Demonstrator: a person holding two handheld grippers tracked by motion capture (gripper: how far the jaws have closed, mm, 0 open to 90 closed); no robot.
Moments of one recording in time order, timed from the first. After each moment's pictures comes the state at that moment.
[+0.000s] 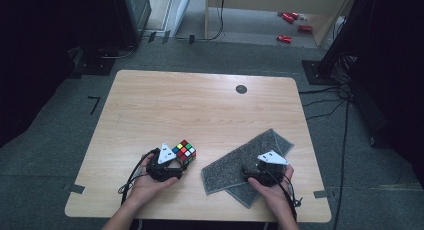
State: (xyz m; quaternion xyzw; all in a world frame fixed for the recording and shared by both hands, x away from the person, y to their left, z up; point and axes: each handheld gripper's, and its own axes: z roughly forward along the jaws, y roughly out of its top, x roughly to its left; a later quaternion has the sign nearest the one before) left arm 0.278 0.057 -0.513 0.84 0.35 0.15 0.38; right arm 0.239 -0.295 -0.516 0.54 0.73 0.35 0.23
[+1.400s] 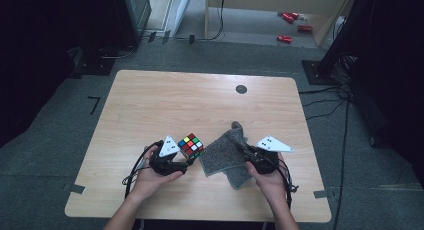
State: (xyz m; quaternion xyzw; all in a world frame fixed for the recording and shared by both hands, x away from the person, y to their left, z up) left arm 0.282 0.040 -0.478 0.85 0.30 0.13 0.41; right arm 0.255 -0.275 -0.456 0.45 0.72 0.50 0.19
